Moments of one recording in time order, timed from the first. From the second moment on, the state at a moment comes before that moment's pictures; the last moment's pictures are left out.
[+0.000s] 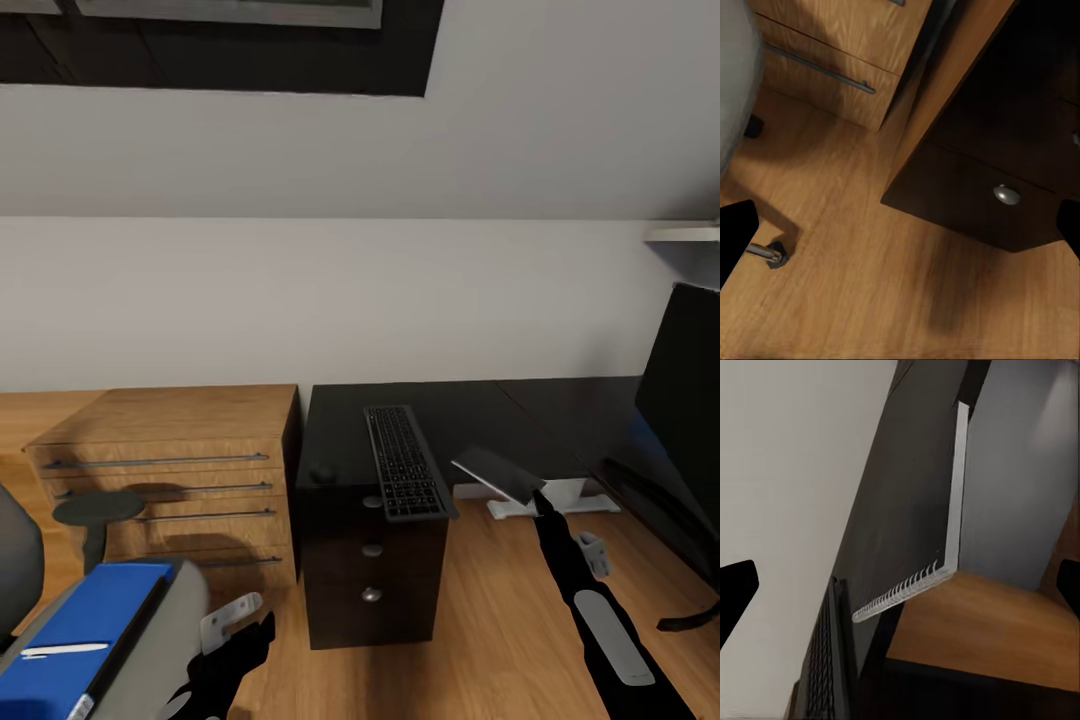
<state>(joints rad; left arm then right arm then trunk) 0.04 -0.02 -0.22 -1.51 0.57 0.36 0.53 -0.35 -0.13 -0.13 -1.00 -1.28 -0.06 0.07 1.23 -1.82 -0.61</state>
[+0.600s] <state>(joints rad) 0.04 -0.02 -0.22 -1.51 0.57 0.36 0.53 -0.35 -0.13 -0.12 -1.00 -1.29 -0.06 0.07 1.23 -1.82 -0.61</state>
